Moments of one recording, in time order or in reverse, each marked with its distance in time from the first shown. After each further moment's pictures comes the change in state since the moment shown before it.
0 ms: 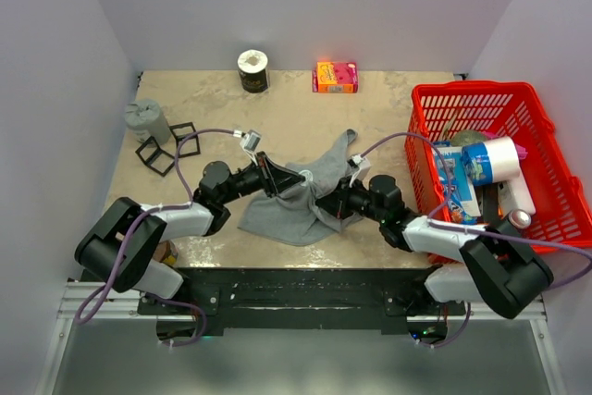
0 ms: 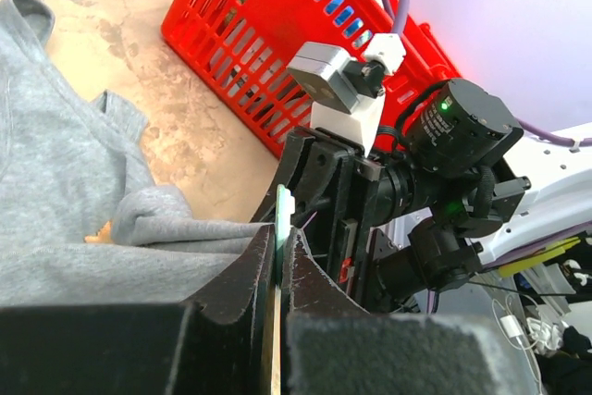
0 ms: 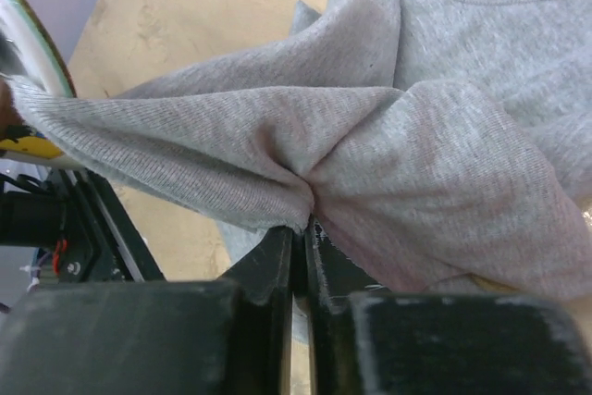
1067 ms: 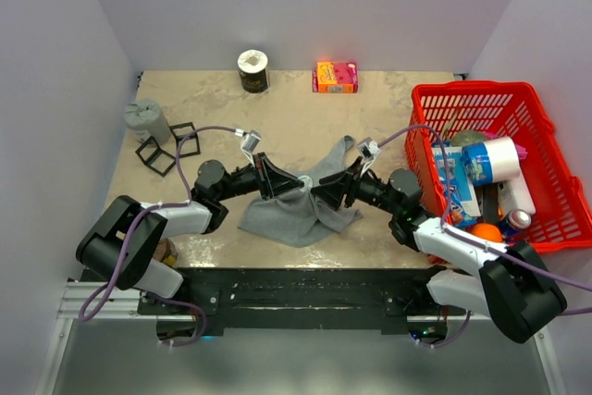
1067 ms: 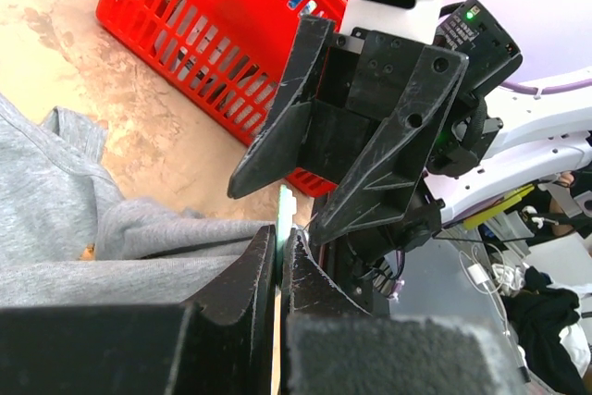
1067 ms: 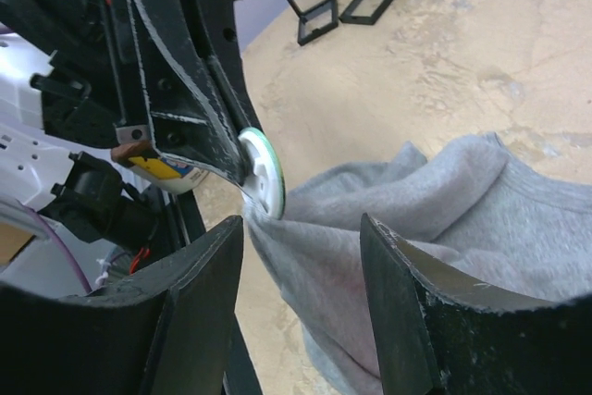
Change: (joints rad) left arm 0.039 0.013 0.000 0.079 0.184 -0.035; right arm -0.072 -0.162 0.034 0.133 -0.212 0.002
